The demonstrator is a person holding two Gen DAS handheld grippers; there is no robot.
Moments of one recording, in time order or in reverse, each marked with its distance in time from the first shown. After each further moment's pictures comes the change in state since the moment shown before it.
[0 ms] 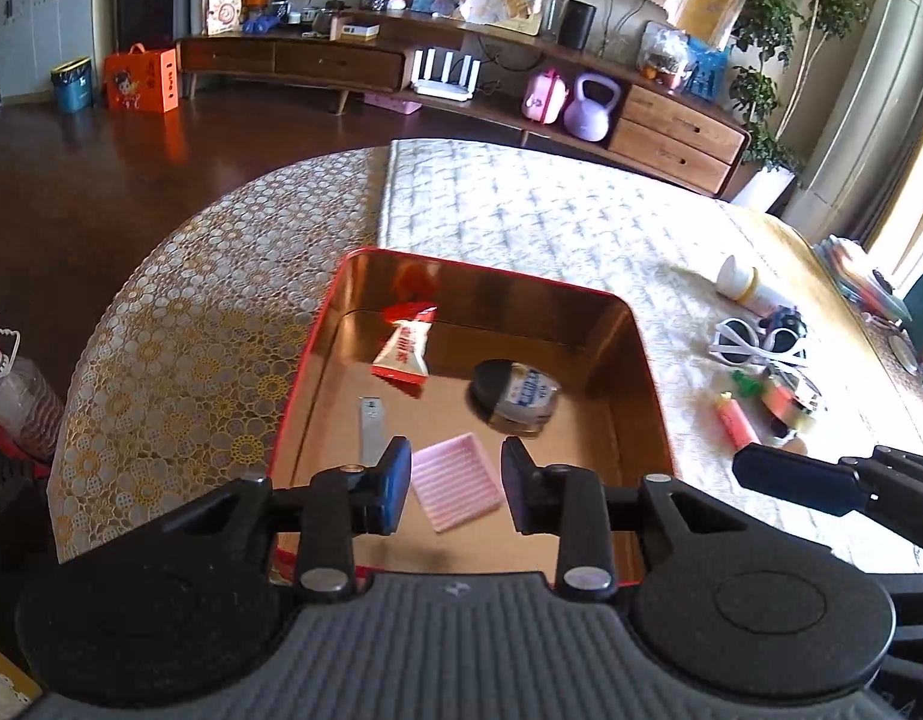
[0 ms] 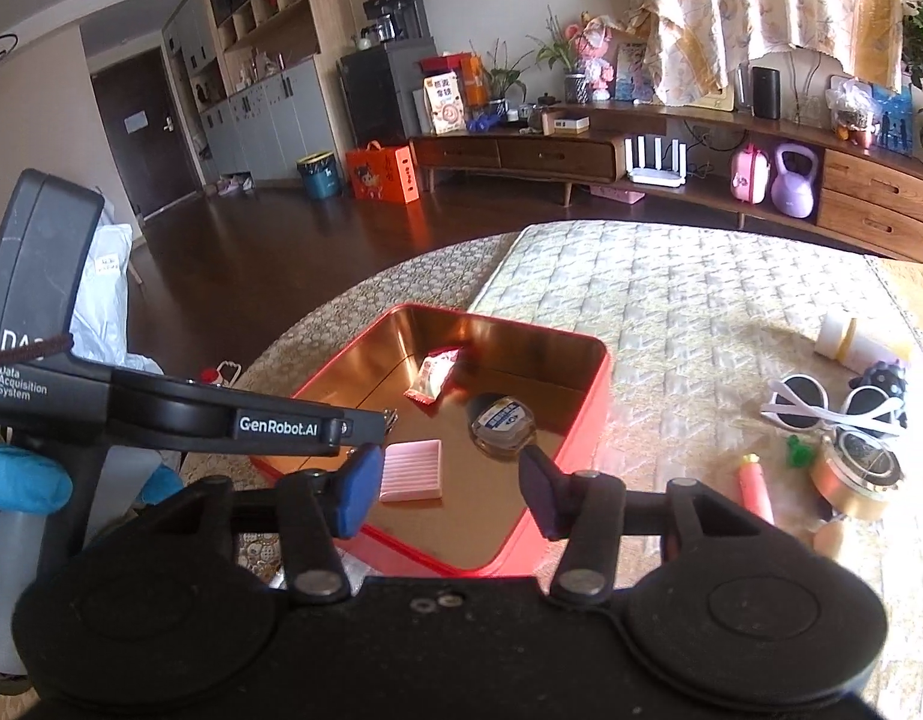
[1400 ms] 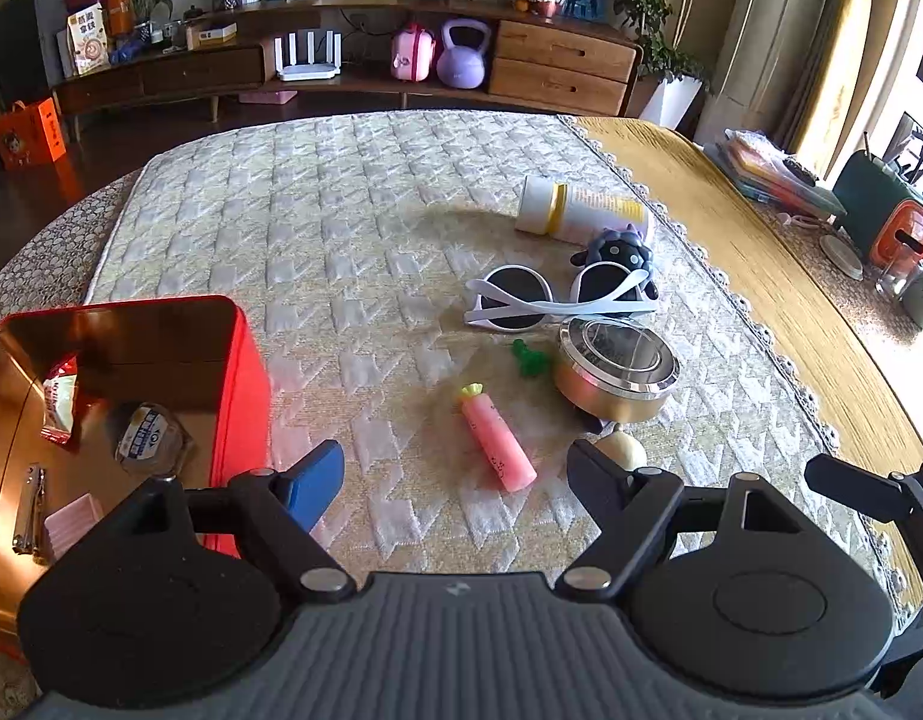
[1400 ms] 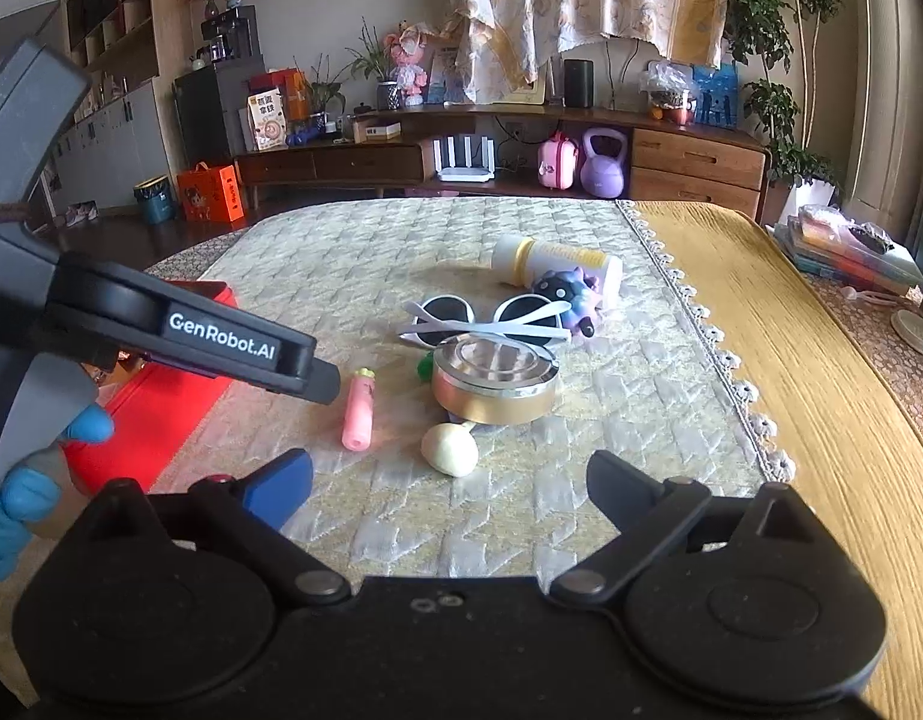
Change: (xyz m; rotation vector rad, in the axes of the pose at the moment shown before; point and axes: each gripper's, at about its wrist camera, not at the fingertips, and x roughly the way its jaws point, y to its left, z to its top) left arm 0.079 -0.192 0.004 0.197 0.075 -0.068; right arm -0.037 -0.155 -0.068 0.086 -0.032 -0.310
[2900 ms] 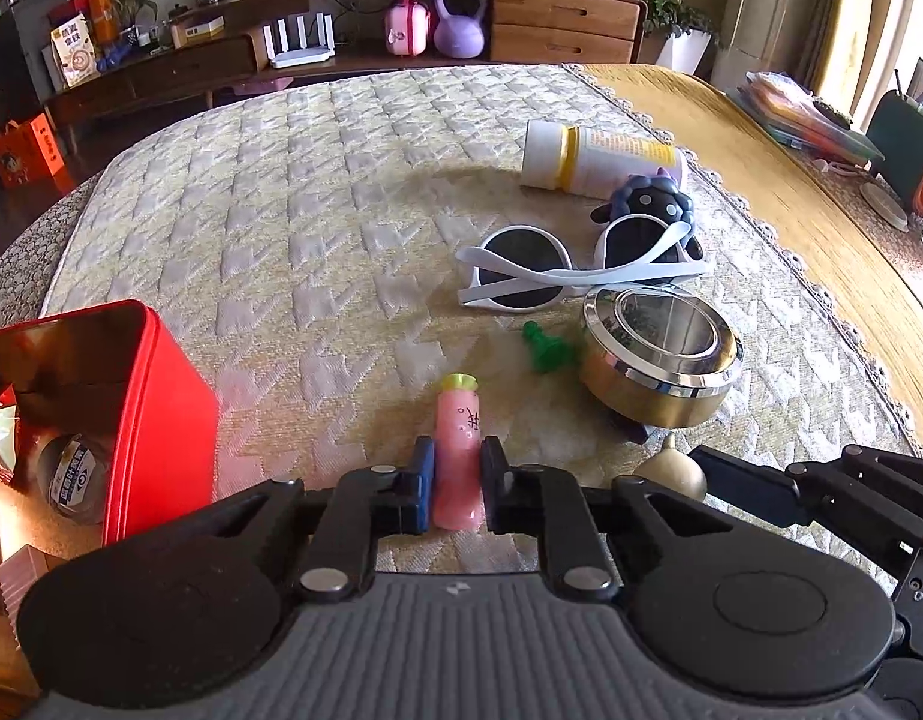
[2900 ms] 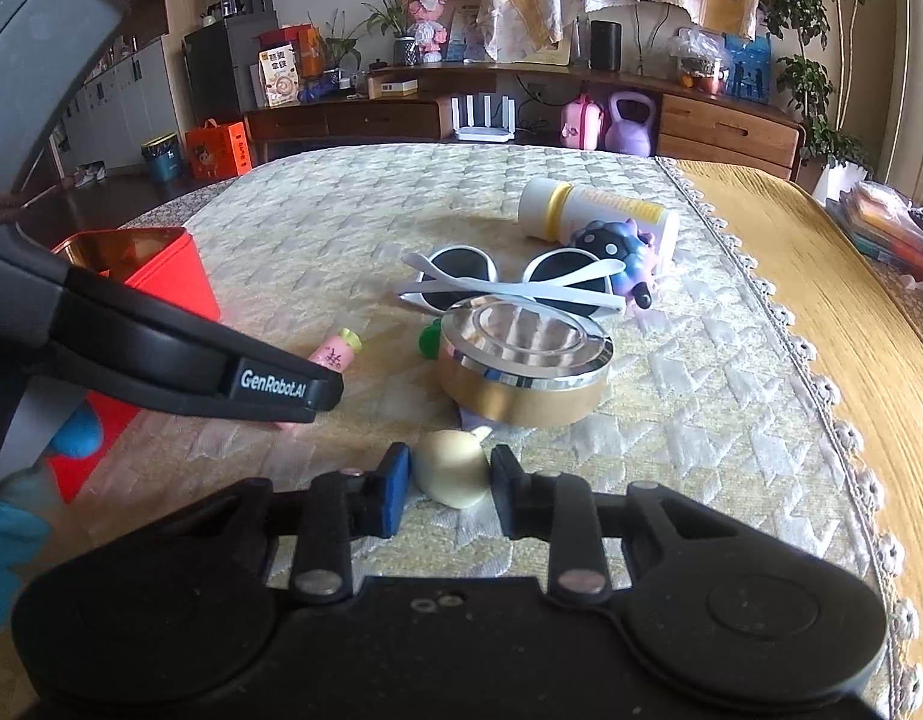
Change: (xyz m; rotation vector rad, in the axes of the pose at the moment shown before) left arm 0.060 -0.012 0.004 0.067 0.049 0.058; right arm 0.060 0.000 0.001 -0.029 0.075 0.025
